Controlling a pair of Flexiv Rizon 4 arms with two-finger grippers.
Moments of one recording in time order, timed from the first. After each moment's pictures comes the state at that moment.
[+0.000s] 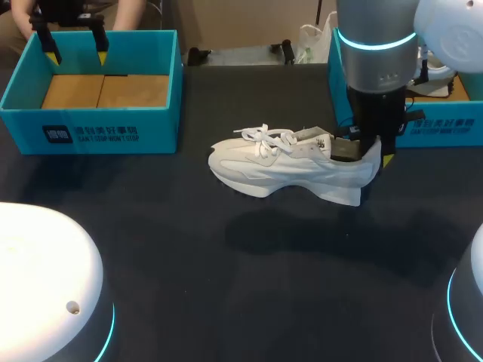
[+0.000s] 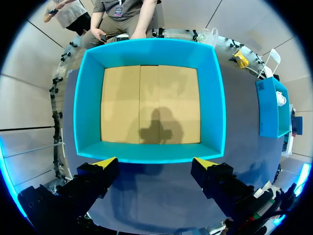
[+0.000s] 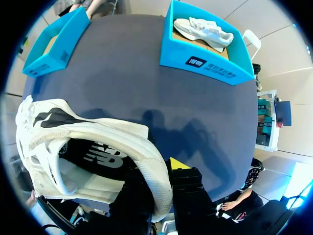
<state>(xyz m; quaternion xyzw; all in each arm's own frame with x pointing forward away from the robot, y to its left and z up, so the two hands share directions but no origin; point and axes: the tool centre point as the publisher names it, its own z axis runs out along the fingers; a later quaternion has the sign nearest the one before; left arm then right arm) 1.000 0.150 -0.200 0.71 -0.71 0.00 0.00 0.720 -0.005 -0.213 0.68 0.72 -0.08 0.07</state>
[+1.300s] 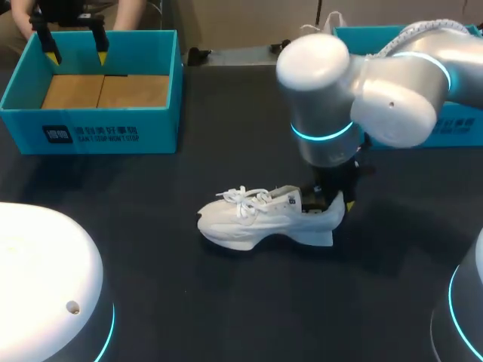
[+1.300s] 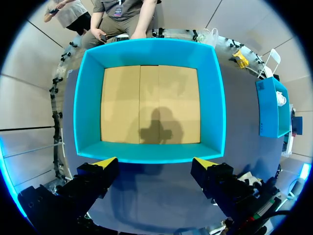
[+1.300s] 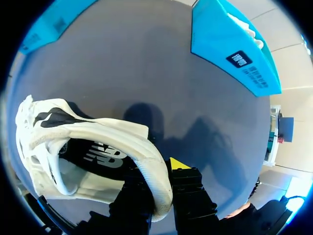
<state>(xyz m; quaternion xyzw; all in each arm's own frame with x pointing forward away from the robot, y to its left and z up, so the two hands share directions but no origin) 1.000 0.150 -0.200 0.71 -0.71 0.00 0.00 0.733 0.026 -0.362 0.64 0.76 -0.09 0.10</state>
